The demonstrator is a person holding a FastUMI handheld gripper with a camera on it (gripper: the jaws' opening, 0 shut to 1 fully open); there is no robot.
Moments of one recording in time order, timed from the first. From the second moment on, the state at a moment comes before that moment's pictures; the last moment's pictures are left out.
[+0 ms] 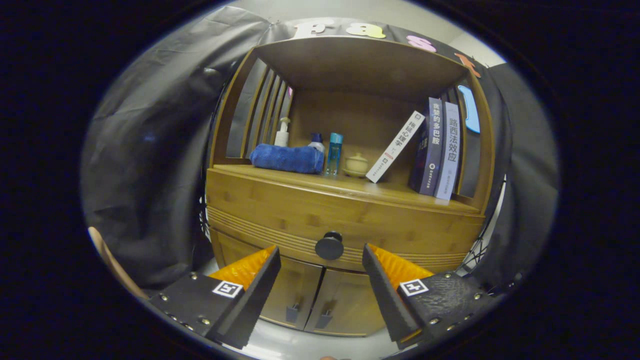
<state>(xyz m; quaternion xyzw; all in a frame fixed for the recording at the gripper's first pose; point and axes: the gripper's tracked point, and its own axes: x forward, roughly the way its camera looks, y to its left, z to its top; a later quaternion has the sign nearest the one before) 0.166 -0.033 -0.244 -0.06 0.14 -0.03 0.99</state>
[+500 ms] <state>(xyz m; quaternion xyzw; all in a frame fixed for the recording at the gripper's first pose) 0.184 -0.042 -0.256 -0.07 0.15 -0.04 0.99</state>
